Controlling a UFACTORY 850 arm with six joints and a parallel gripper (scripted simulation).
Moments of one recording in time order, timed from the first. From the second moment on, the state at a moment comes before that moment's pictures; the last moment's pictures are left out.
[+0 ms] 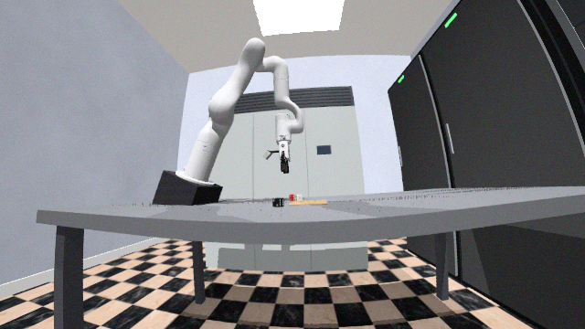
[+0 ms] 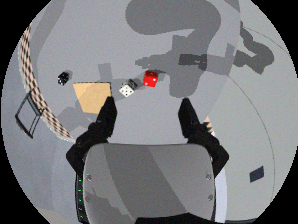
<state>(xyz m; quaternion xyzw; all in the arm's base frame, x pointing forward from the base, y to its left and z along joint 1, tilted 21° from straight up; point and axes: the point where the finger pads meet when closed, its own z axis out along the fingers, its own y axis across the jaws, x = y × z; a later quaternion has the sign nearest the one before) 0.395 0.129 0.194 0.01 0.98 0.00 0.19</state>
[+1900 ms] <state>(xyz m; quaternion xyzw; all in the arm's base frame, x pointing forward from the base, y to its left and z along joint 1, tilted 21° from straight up) 0.430 0.133 0.201 0.18 0.97 0.03 0.18</state>
